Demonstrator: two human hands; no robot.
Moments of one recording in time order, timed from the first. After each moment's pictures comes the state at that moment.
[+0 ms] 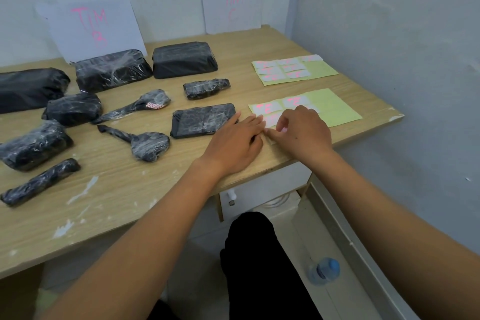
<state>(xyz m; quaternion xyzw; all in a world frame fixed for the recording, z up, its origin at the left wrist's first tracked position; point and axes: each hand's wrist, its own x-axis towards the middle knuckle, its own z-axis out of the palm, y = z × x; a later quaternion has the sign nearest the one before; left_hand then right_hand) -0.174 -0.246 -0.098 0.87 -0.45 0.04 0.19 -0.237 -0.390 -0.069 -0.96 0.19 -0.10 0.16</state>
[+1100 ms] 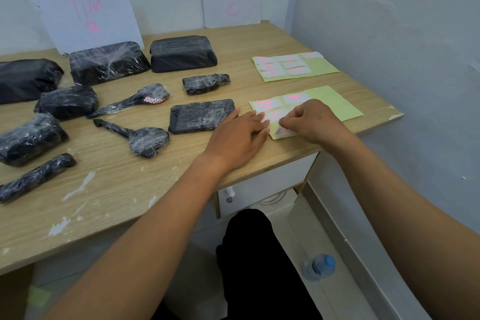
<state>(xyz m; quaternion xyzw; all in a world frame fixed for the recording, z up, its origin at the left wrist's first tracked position) -0.172 -0.247 -0.100 0.87 -0.43 0.03 0.22 -0.238 -0.405 -0.047 -0.91 0.23 -0.04 0.35</state>
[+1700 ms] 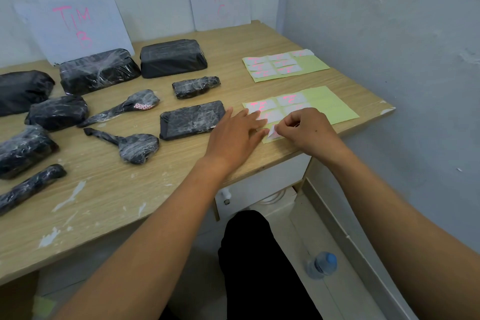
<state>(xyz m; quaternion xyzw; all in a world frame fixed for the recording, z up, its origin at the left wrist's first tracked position) -0.181 -0.265 -0.093 0.89 -0.39 0.04 0.21 -0.258 -0.411 -0.064 -0.90 0.19 -0.10 0.39</state>
